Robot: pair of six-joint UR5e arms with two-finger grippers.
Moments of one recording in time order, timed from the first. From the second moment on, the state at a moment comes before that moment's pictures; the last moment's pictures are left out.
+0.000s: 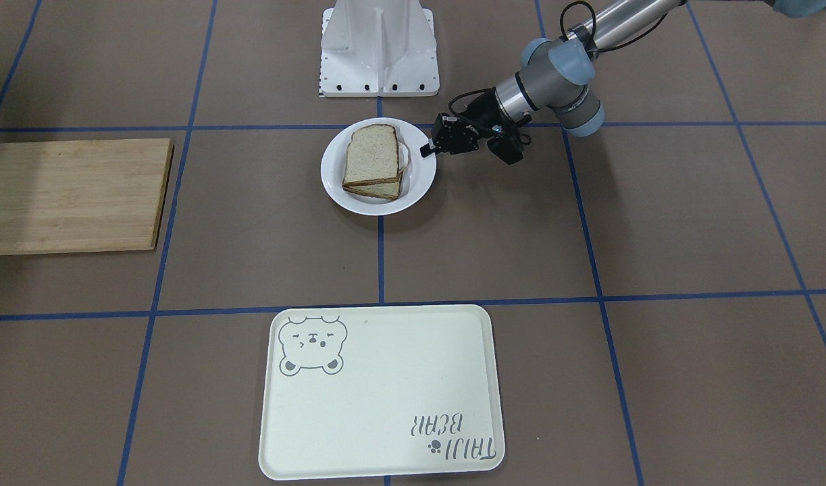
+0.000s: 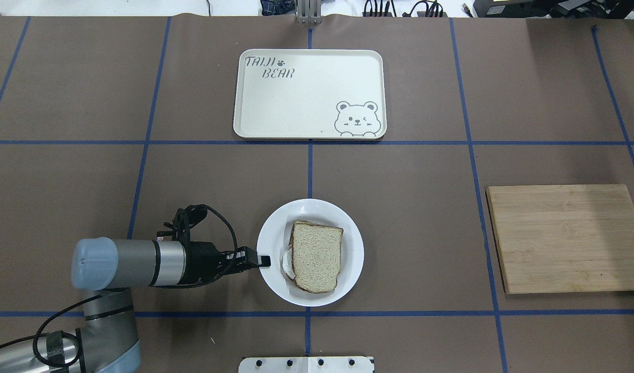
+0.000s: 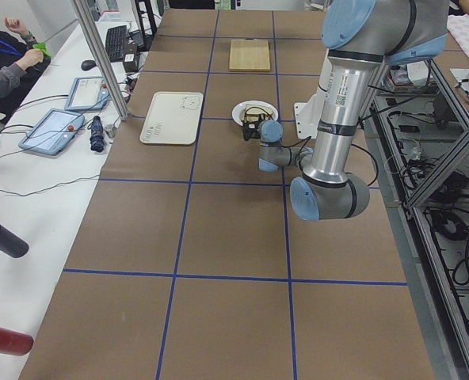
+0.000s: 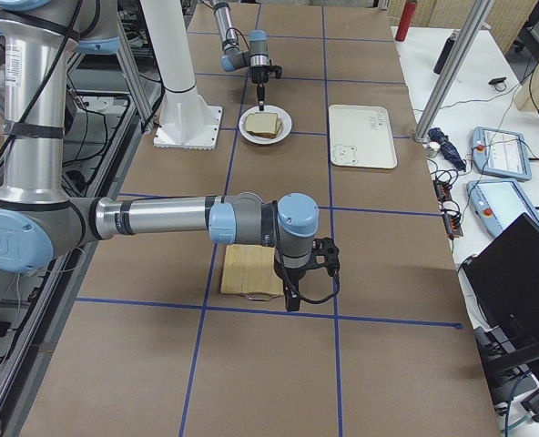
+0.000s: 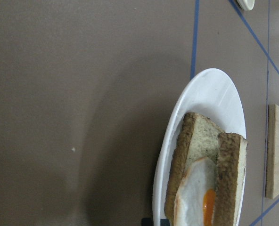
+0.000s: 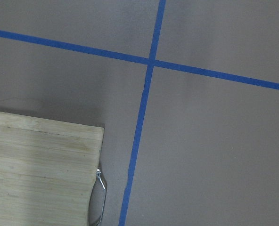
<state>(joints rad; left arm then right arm) -0.33 -1.89 -1.51 -3.01 -1.77 -1.72 1.55 -1.69 1.79 -1.66 2.28 -0.15</state>
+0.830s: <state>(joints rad) -0.37 -1.96 -1.54 -3.08 -1.63 -1.97 1.55 -1.69 1.78 -1.66 2.27 -0.15</state>
